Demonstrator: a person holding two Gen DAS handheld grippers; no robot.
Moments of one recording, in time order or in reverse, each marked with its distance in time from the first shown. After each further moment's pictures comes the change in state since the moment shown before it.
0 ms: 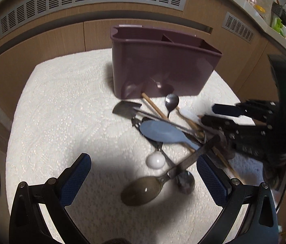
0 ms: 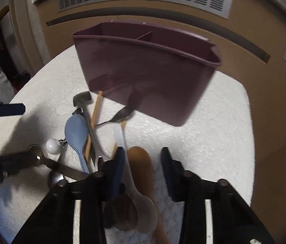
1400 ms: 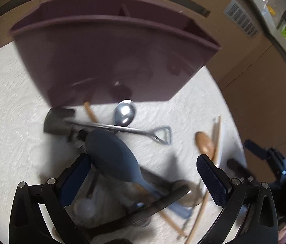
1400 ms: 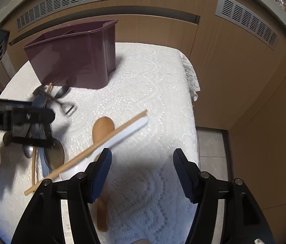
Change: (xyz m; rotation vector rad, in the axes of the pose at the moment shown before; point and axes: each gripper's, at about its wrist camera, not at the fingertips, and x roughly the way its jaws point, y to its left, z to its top) left arm 0.078 -0.060 0.063 -0.087 0.173 -0.181; right arm -0.047 -0.077 -0.073 0.240 0.006 -0.194
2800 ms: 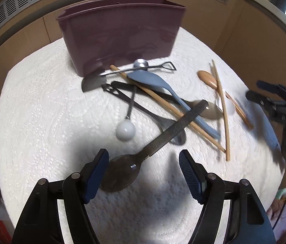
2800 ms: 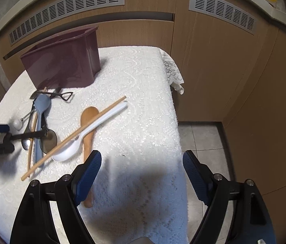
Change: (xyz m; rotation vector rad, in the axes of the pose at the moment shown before) left arm -0.047 0.018 -0.085 0.268 0.014 0.129; right arm -0.020 -0.022 -0.030 0.106 -0.055 -0.018
